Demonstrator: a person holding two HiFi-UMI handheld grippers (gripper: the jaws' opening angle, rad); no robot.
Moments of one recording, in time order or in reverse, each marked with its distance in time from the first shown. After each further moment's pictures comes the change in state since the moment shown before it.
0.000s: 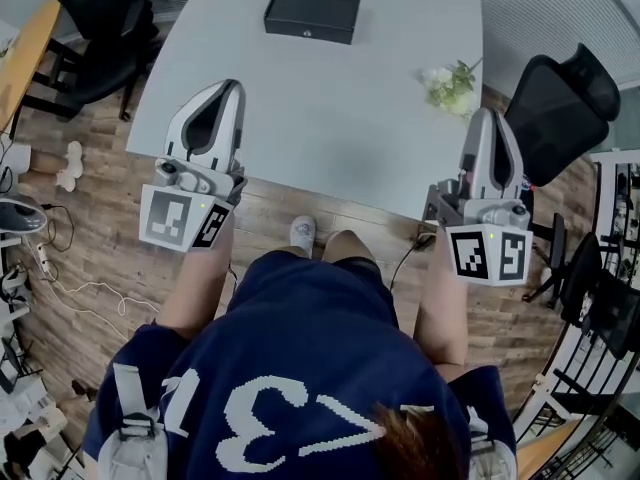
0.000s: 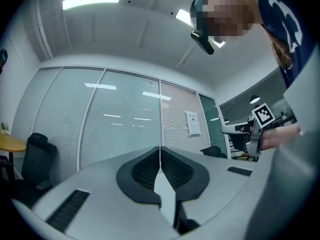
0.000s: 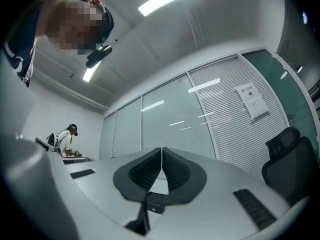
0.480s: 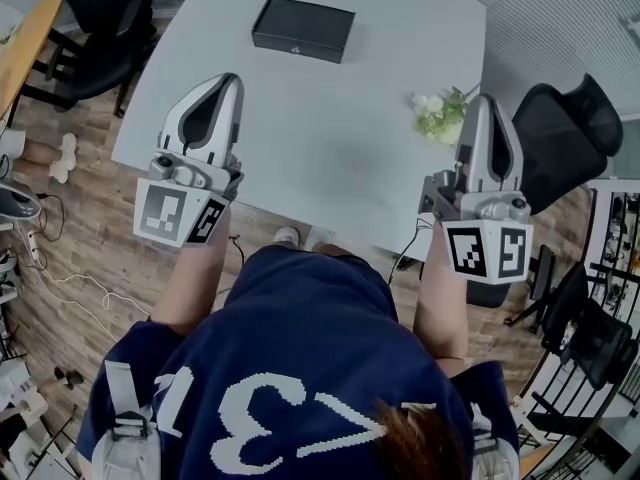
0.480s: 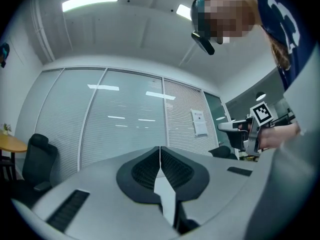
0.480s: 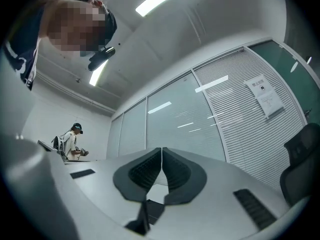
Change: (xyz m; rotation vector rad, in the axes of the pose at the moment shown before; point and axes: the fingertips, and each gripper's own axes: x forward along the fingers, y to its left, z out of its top) left arm 0.082 0.001 -0.016 0.000 -0.010 0.054; right arm 0.080 -0.054 -0.002 0.002 -0.019 0.112
